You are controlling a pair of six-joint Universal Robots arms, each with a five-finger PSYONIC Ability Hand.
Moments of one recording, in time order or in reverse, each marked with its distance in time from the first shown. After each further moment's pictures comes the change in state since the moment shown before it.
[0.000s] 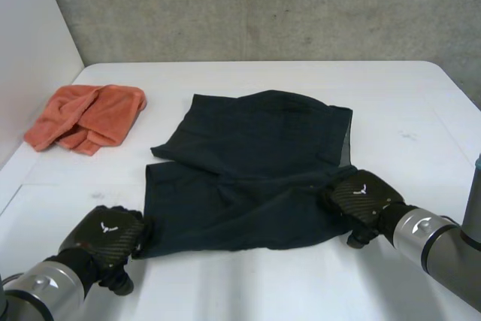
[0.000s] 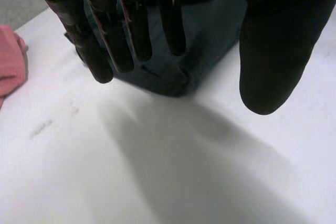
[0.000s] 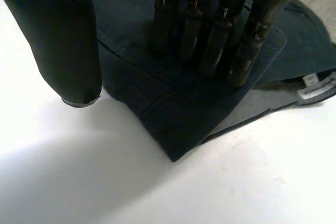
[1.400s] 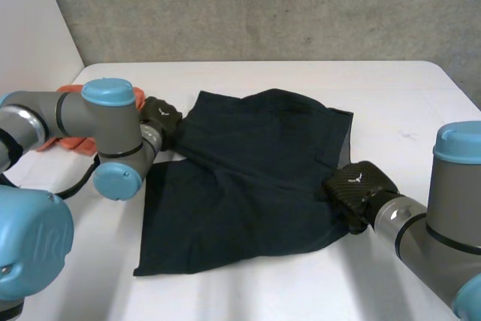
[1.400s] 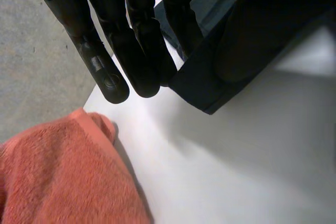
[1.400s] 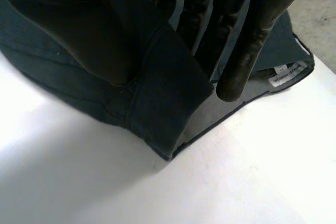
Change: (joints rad) left arm -0.079 -1.088 1.379 0.000 -0.152 0.315; right arm 0.187 0.014 -0.153 0.121 0.322 0.142; left_hand 0.600 0.658 0.650 0.669 0.609; right_hand 0.416 0.502 0.521 0.528 0.519
